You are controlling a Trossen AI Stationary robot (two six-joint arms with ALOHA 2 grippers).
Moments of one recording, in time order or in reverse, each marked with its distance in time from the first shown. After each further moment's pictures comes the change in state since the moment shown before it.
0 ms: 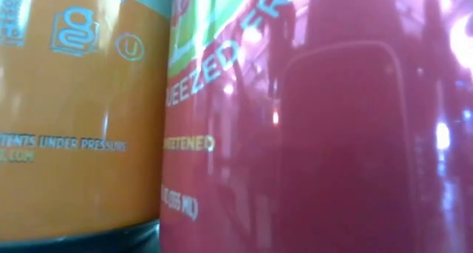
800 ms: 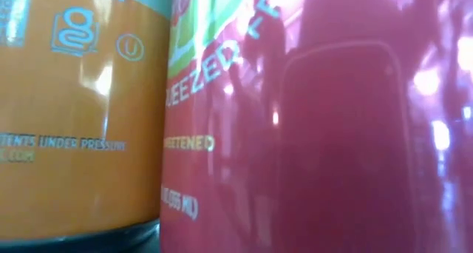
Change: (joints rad) left arm 0.137 -0.239 -0.341 0.351 0.237 0.097; right arm 0.000 0.774 0.953 -1.257 -0.009 -0.058
